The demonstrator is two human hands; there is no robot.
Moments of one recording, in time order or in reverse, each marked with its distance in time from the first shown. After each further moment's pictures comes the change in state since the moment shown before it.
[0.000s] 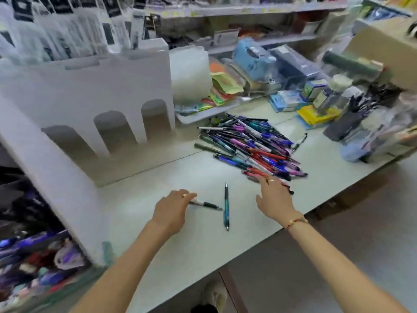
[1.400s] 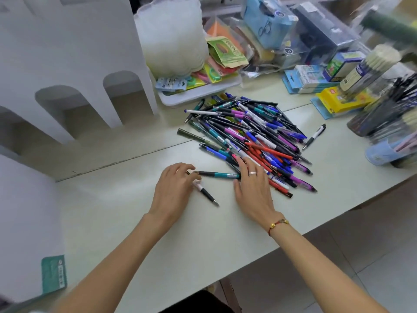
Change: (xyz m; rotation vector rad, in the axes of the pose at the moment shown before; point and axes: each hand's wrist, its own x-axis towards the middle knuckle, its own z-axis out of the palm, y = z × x) left_hand 0.085 0.036 0.019 -0.134 0.396 0.029; right_hand 0.075 0.005 0.058 0.179 0.253 -0.212
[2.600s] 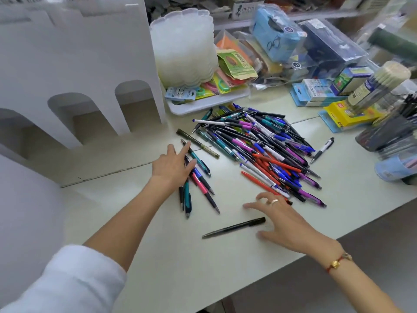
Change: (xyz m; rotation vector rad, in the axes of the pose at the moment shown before) left_hand 0.075 -0.029 -0.018 0.184 -0.292 -0.392; right_hand -0.026 0.028 -0.061 0.055 -0.554 -0.147
